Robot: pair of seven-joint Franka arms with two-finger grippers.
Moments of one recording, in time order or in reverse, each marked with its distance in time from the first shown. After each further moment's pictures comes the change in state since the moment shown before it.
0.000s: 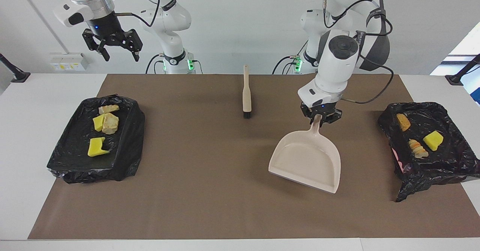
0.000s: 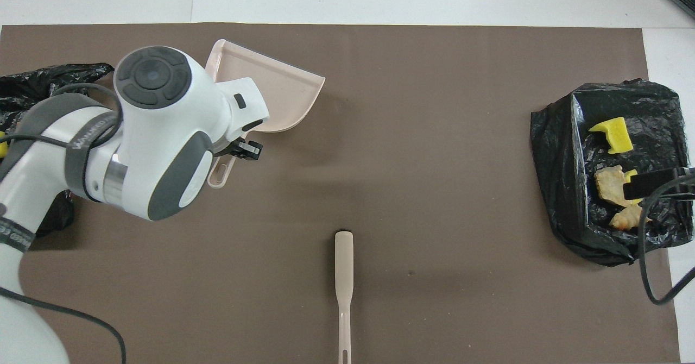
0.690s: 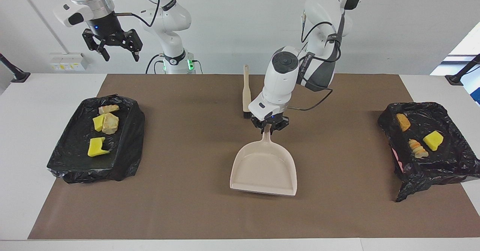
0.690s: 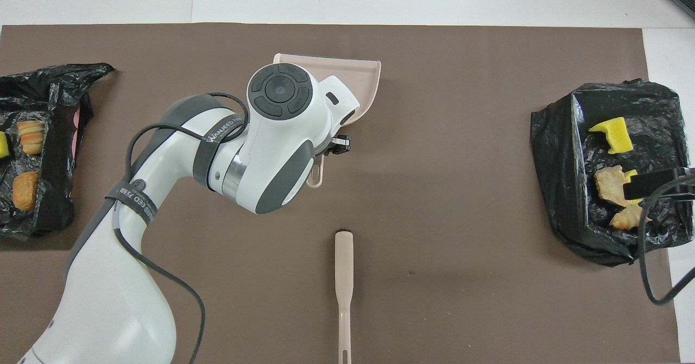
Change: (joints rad) left arm -0.118 0.195 0.002 0.201 -0.057 0.071 -0.258; right arm 0.000 0.000 0.000 0.000 0.000 0.000 0.000
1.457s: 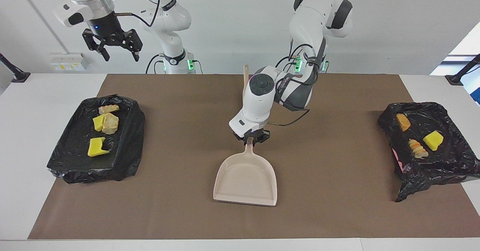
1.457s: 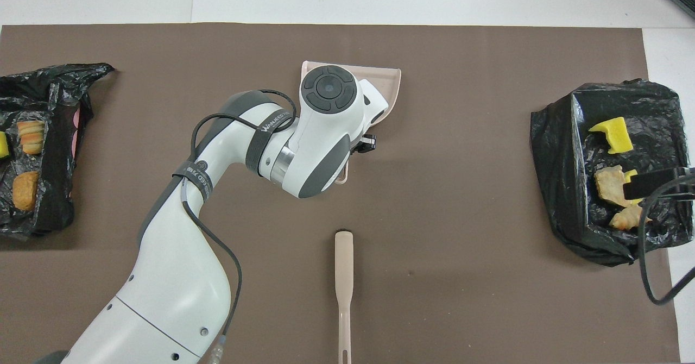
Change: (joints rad) left arm -0.052 0.155 0.005 0.128 0.000 -0.007 -0.019; right arm 0.000 0.000 0.000 0.000 0.000 0.000 0.000
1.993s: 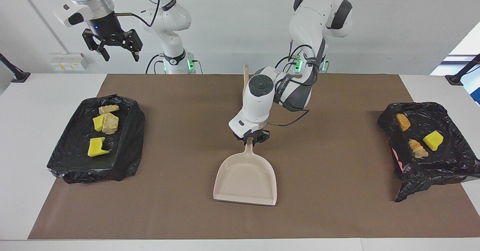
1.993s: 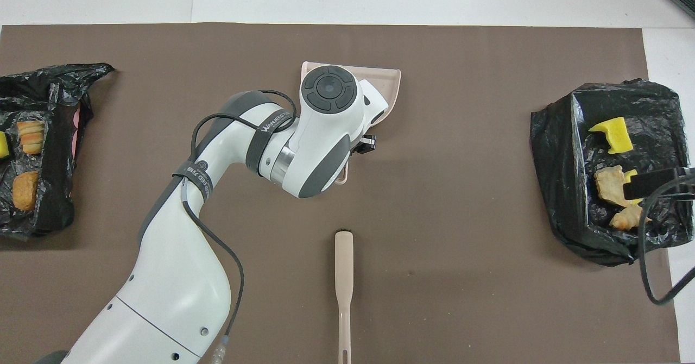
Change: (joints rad) left arm 0.000 0.001 0.002 -0.010 0.000 -0.026 0.000; right arm 0.000 0.000 0.000 0.000 0.000 0.000 0.000
